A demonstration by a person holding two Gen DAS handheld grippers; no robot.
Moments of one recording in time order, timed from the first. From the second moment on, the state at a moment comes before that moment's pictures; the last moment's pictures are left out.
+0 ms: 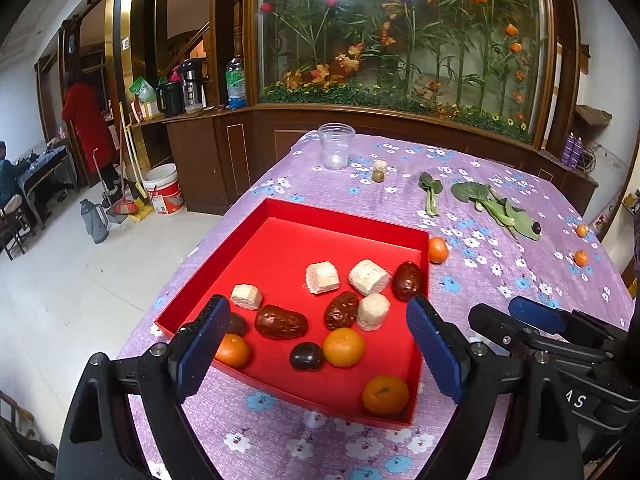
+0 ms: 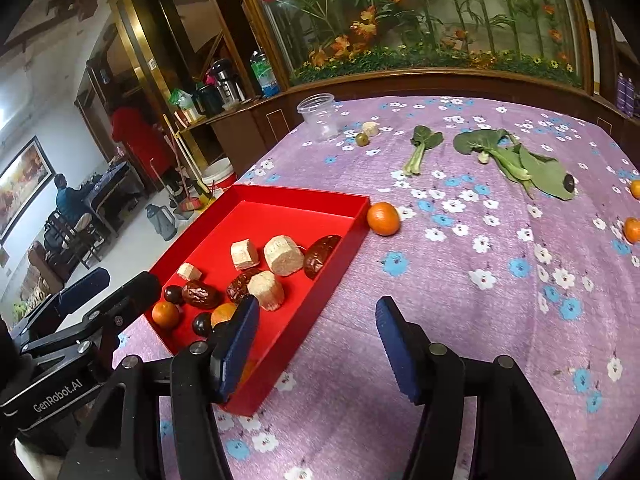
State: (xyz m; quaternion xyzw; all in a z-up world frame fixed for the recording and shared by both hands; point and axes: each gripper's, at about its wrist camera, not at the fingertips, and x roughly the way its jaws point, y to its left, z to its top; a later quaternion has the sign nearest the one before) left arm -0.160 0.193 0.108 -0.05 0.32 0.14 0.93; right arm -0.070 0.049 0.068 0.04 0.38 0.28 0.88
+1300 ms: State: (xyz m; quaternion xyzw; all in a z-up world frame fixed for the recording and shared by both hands) left arm -0.025 0.074 0.078 -0.05 0.39 -0.08 0.92; right arm 0.060 -0.243 0.041 0.11 0.39 0.02 0.91
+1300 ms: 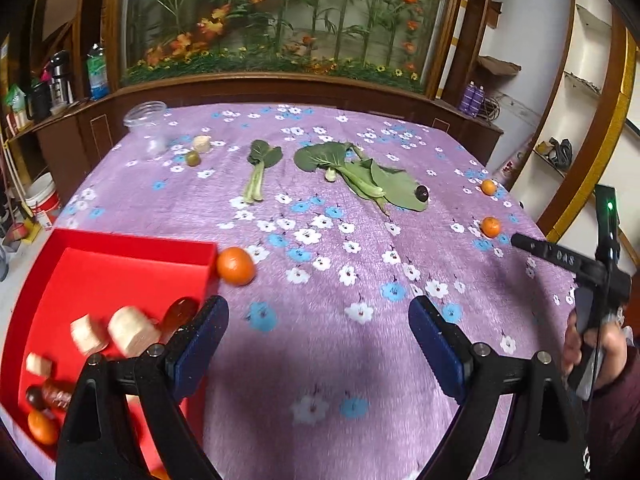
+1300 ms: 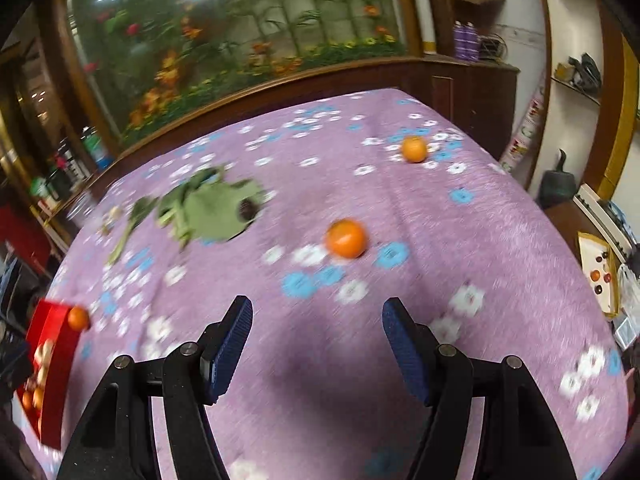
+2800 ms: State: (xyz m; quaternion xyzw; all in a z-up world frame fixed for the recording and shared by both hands) left arm 0.043 0.032 0.025 -0.02 0.47 -0.18 0.86; right arm 0.116 -0.249 0.012 0.13 0.40 0.03 0.91
